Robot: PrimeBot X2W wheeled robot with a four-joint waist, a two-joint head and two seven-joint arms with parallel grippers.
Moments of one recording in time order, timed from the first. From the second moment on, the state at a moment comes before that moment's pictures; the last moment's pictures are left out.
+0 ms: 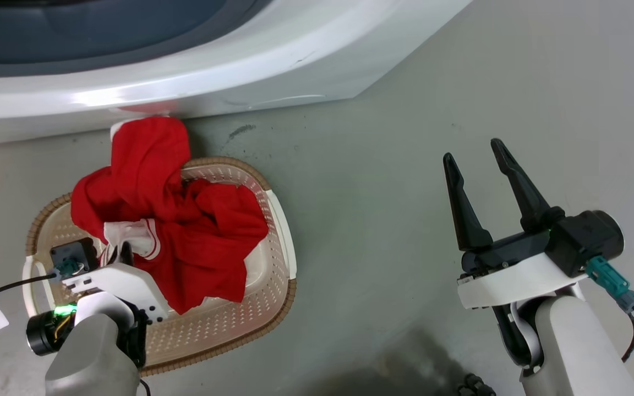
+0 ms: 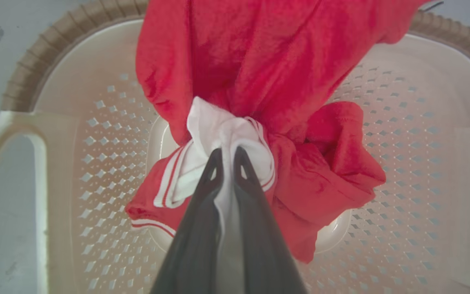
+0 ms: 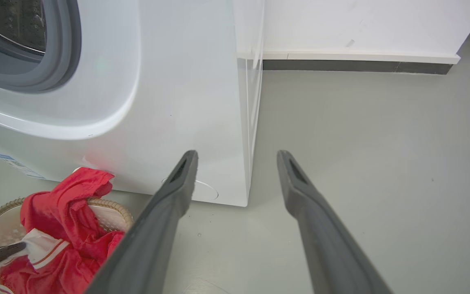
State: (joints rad) left arm -0.60 0.21 -0.01 1.12 -0.38 -0.01 -0.26; right arm -0.30 -0.05 0.18 0.10 0.12 0.13 -0.26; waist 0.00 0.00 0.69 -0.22
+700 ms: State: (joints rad) left arm -0.48 0.13 0.03 1.08 -0.37 -0.06 -0.26; right arm -0.26 -0.05 0.13 0.15 0.08 0.13 -0.26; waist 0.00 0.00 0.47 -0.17
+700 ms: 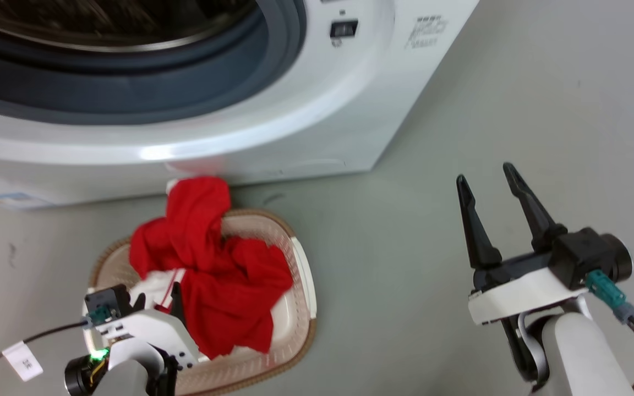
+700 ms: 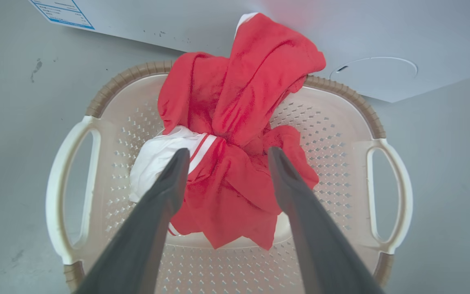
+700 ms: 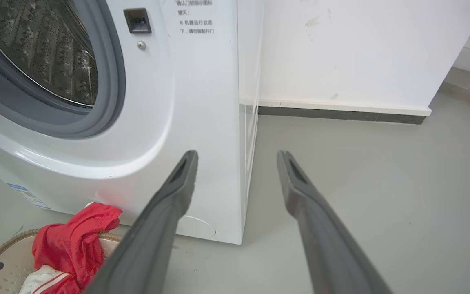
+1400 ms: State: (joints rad) left arm -0.21 0.05 0.07 0.35 -0.17 -0.02 -0.26; right arm -0.12 -0.05 0.06 0.12 0.03 0.13 -0.23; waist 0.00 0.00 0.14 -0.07
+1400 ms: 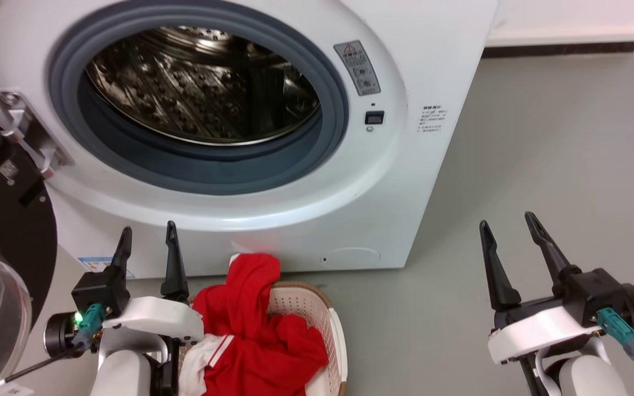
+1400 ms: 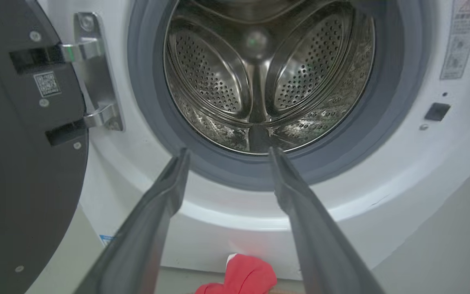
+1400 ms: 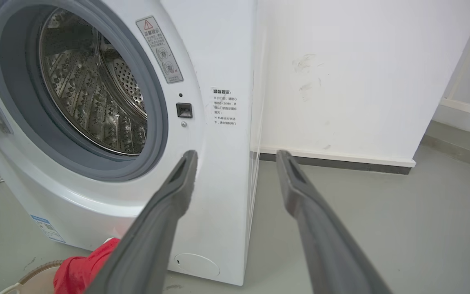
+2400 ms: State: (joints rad) left arm -0.03 0.06 -0.02 0.21 -0.08 0.02 -0.26; right arm 0.01 -0.05 0.07 0.07 0.04 0.13 -0.17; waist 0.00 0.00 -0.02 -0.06
